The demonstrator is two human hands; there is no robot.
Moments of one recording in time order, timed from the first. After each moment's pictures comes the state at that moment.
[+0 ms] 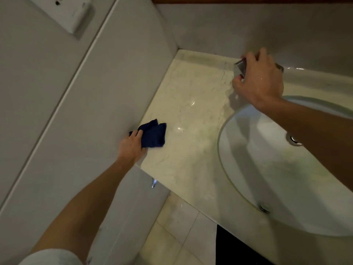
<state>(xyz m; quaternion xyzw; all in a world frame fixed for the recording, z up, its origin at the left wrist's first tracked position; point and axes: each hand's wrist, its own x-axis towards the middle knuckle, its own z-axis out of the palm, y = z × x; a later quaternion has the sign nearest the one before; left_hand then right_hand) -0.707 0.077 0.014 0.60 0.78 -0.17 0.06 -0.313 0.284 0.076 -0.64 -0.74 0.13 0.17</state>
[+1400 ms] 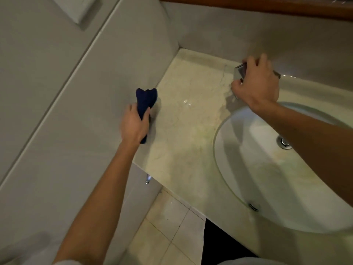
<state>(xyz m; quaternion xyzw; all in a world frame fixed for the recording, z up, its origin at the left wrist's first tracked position) -0.640 0.125 0.076 0.47 0.87 0.13 0.08 -0.316 0.279 0.087 -0.64 -0.74 0.13 0.15</state>
